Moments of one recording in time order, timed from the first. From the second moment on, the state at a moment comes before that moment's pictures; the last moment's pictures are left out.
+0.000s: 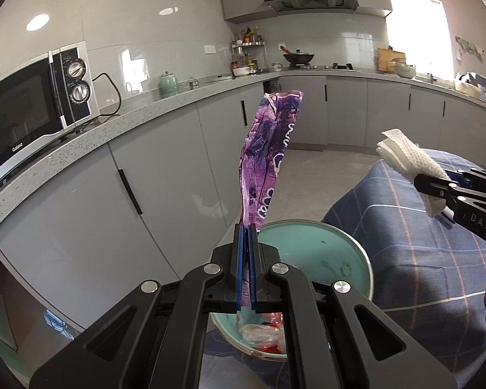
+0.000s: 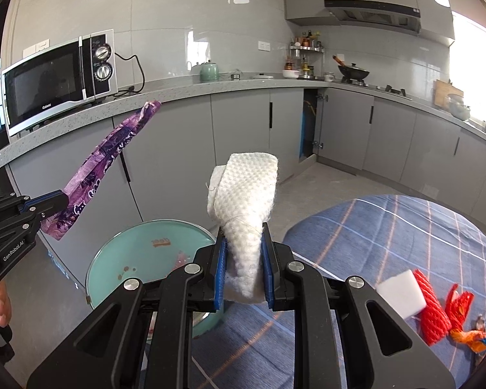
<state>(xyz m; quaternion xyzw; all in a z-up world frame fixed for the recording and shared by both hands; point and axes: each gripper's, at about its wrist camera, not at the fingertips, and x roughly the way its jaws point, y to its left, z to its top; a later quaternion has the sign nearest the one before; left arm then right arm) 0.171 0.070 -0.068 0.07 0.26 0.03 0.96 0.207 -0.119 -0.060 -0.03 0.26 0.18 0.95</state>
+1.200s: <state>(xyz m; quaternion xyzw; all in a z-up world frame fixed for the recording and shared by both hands) 0.174 0.086 -0.072 0.06 0.28 0.05 0.96 0.228 -0.071 -0.072 -0.07 0.27 0.23 0.93</state>
